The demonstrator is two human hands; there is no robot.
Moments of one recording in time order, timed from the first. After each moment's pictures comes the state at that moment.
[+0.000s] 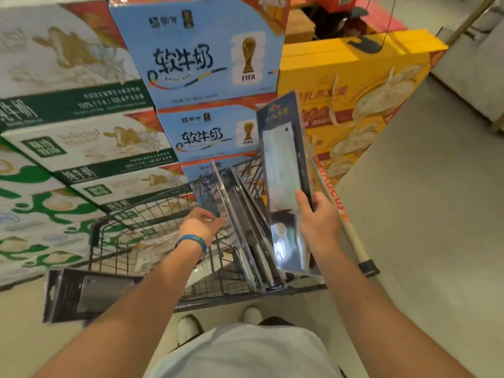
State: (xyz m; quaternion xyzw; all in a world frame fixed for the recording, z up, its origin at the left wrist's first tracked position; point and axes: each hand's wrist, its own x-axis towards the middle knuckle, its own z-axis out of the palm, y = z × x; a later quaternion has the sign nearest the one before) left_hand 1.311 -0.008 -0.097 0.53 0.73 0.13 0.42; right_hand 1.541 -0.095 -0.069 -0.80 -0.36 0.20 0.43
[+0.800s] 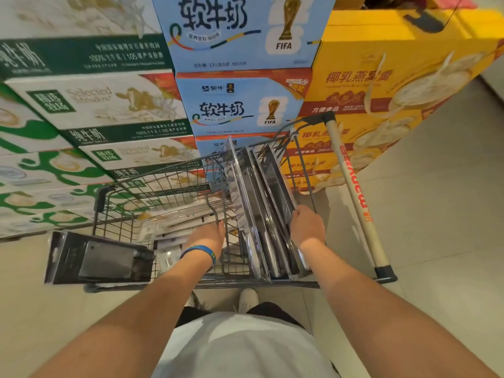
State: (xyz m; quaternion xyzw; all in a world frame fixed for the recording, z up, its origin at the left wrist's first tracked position) left_hand 1.288 -0.029 -0.181 0.65 0.68 -0.19 0.28; right_hand 1.519 -0.064 -0.153 -0.85 -0.45 0.26 0.04
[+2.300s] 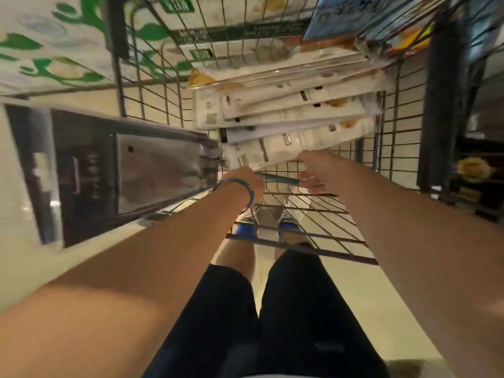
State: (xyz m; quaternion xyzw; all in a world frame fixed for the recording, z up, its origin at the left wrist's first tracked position) left_hand 1.090 -0.032 -0.409 0.55 0.60 -0.34 0.46; right_hand 1.257 -0.024 -0.418 -0.77 -0.13 0.62 -0.04
